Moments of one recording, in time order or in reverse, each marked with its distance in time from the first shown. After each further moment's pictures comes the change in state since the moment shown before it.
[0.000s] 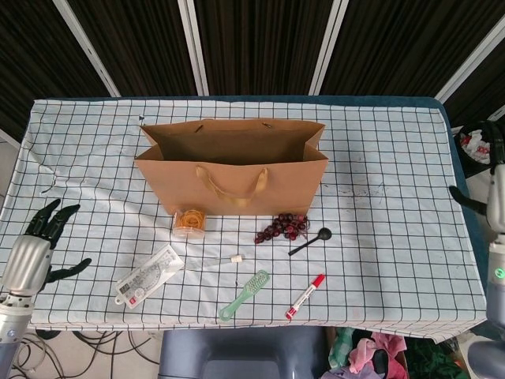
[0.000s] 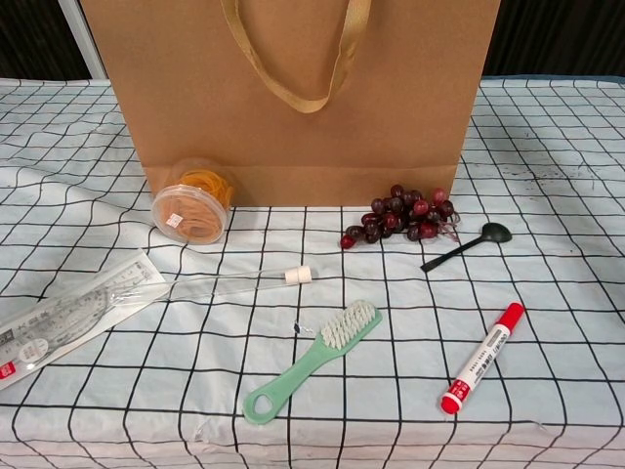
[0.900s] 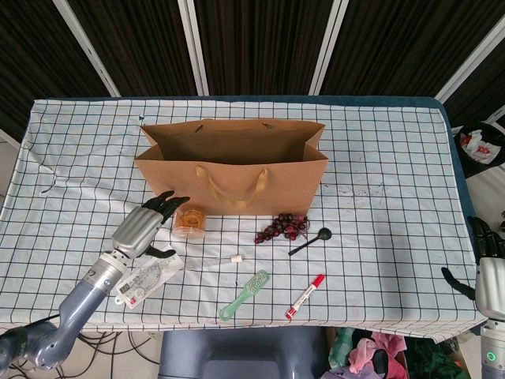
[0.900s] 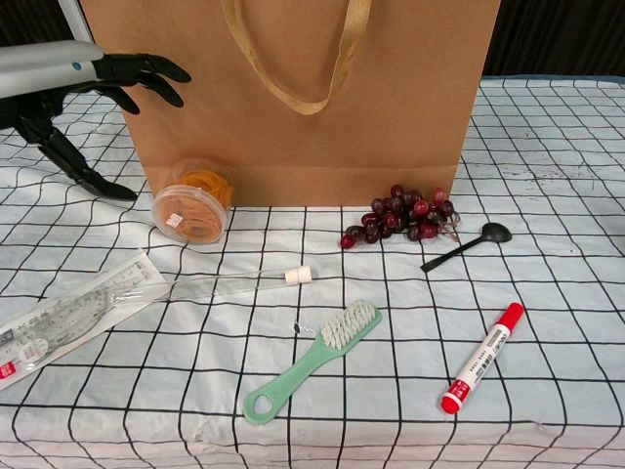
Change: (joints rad) left arm -0.385 -0.082 -0.120 -0.224 -0.349 -0.574 0.319; right arm -0.296 -0.252 -0.199 0.187 -0.274 0.153 0.089
